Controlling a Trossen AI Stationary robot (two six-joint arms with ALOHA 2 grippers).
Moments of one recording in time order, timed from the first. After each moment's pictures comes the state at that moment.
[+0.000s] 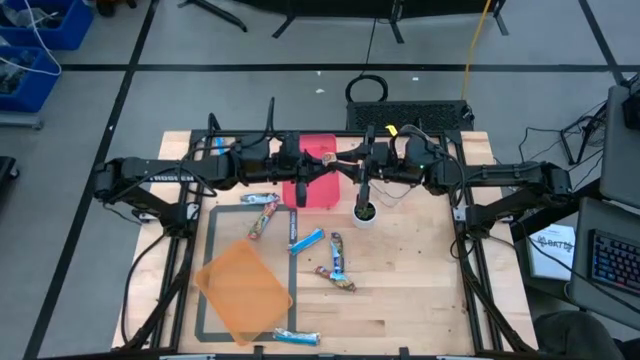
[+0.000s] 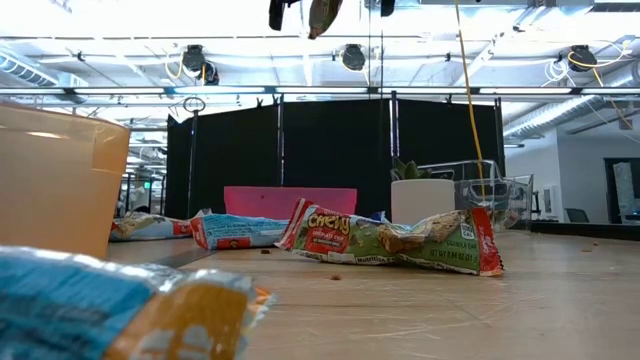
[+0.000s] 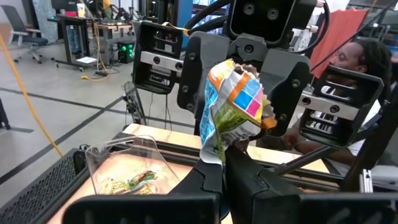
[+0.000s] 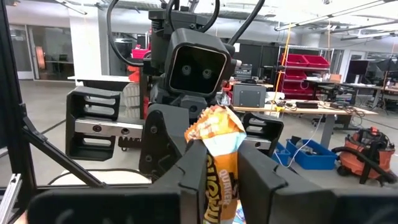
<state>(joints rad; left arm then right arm) 0.12 1.40 1.17 0.19 0.02 -0.13 -0.13 1.31 1.02 0.43 0.00 -0.05</state>
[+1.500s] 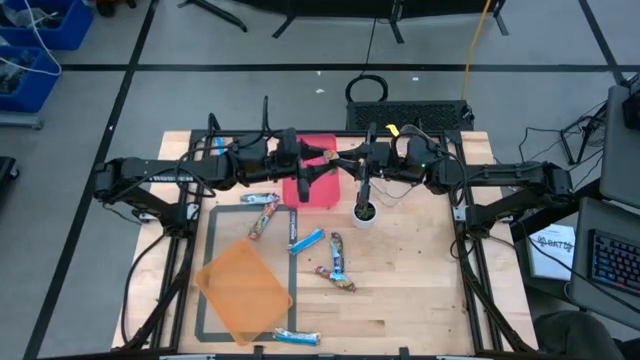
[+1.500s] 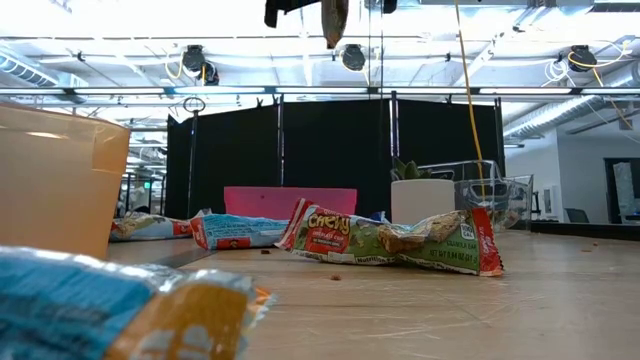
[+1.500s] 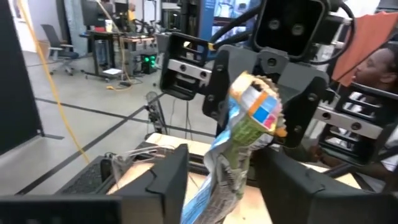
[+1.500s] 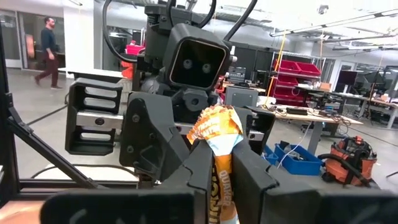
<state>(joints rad) 0.12 1.39 1.17 0.22 -0.08 -0.10 -0.13 1.29 1.02 0.42 0.00 -0.12</state>
